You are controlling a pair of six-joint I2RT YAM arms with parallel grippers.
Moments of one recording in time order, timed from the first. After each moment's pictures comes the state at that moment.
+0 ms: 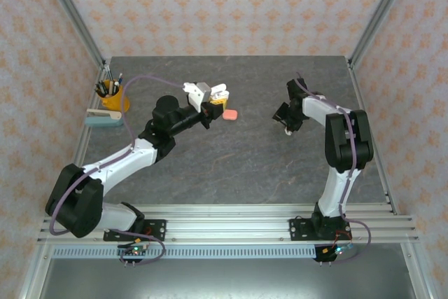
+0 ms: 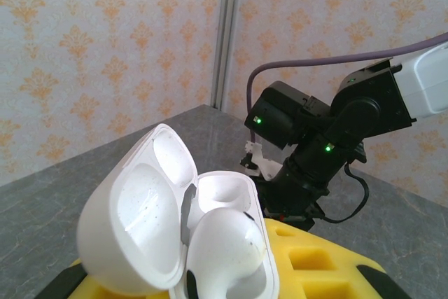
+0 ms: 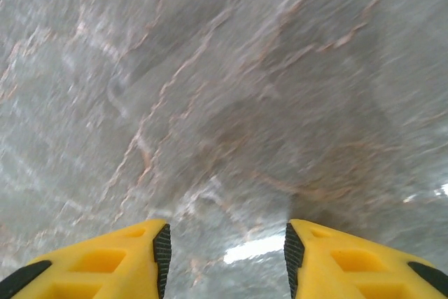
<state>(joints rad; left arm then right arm) -0.48 1.34 0.80 0.51 0.37 -0.10 0.16 1.91 1.26 -0.60 -0.18 0.73</state>
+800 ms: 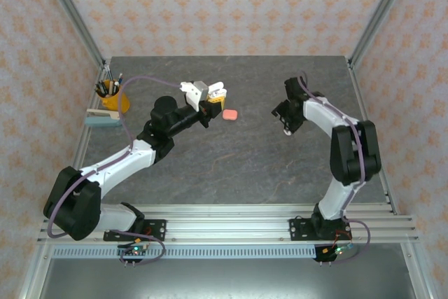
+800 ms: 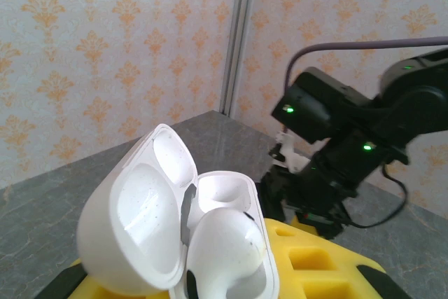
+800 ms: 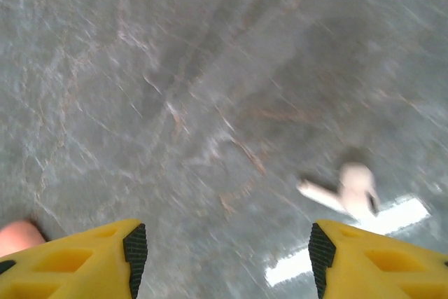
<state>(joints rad) -0.48 1.32 0.79 0.51 0.34 -0.13 0.20 1.81 1.27 -0.66 -0.07 0.95</state>
